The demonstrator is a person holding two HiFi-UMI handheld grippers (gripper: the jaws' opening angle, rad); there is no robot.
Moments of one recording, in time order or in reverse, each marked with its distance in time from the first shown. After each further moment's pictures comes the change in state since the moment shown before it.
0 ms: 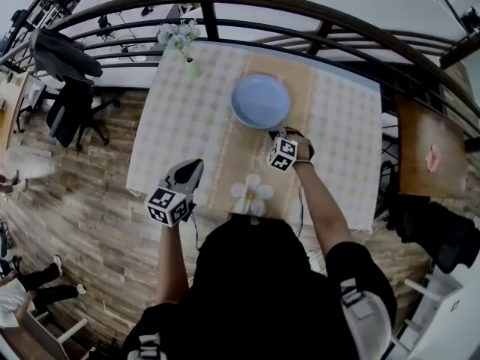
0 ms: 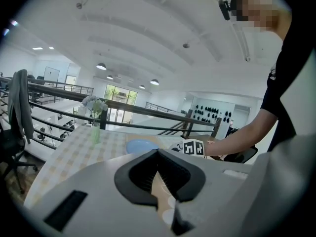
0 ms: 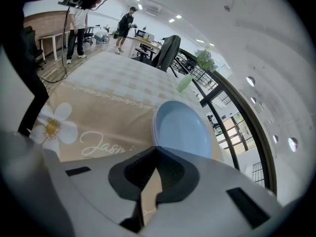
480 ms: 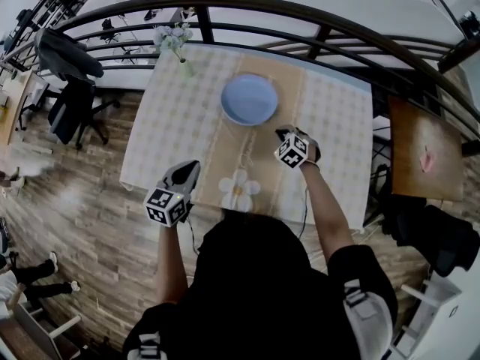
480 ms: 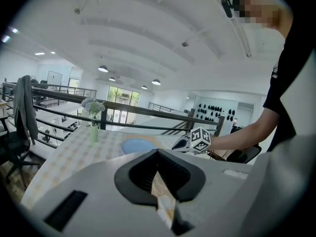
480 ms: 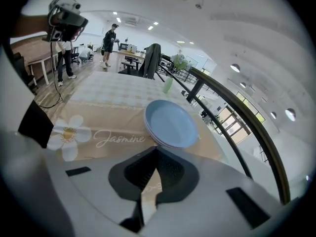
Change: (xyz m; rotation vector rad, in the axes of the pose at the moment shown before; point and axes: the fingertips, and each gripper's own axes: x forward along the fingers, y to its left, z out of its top) left arm 0.005 -0.054 -0.012 0.016 0.009 0.047; right arm -0.065 -0.023 -0.058 0.225 -0.071 0.015
